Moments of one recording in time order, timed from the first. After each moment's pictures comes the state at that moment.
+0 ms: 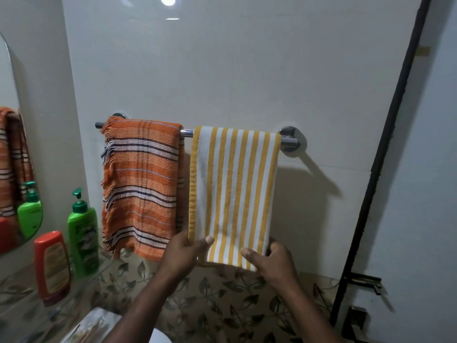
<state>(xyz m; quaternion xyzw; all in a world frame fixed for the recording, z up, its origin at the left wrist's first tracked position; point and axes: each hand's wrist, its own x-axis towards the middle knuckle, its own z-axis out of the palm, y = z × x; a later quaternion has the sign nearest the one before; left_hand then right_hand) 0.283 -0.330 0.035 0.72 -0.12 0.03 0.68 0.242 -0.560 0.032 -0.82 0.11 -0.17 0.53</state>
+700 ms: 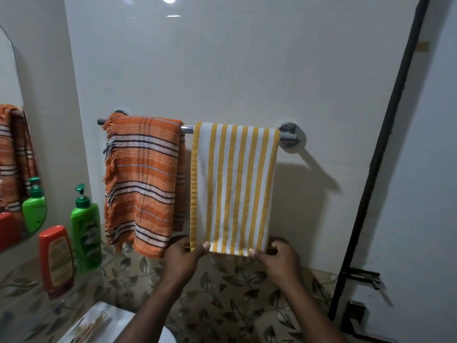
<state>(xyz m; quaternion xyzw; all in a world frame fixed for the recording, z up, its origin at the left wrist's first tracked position) 0.290 -0.335 -0.004 0.75 -0.04 0.10 0.66 0.250 -0.577 0.009 -0.84 0.13 -0.21 0.48</state>
